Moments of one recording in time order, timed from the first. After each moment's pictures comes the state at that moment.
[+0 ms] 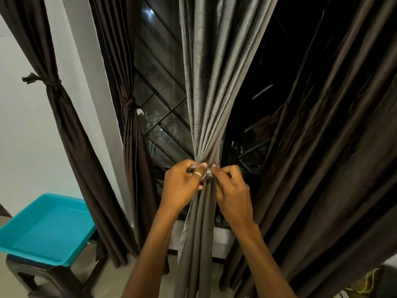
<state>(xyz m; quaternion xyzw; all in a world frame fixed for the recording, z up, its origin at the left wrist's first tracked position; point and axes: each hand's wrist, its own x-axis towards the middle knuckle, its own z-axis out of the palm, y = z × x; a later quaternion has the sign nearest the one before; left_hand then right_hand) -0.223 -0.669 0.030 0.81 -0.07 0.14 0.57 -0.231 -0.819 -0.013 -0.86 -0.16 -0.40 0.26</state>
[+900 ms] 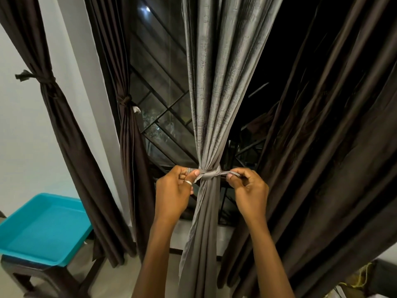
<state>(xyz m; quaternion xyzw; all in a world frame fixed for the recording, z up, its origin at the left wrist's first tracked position) -0.238 -0.666 0.005 0.79 -0.02 0.19 0.59 -0.229 -0.853 -0.019 -0.77 0.01 -0.31 0.56</state>
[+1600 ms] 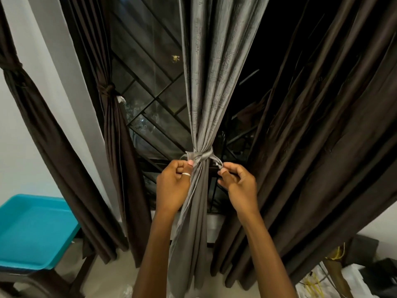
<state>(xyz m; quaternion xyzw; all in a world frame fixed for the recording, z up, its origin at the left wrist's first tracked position) -0.217 -0.673 -0.014 0.77 -0.01 0.13 0.62 -0.229 -0.842 -0.036 -0.71 0.09 -0.21 0.67</state>
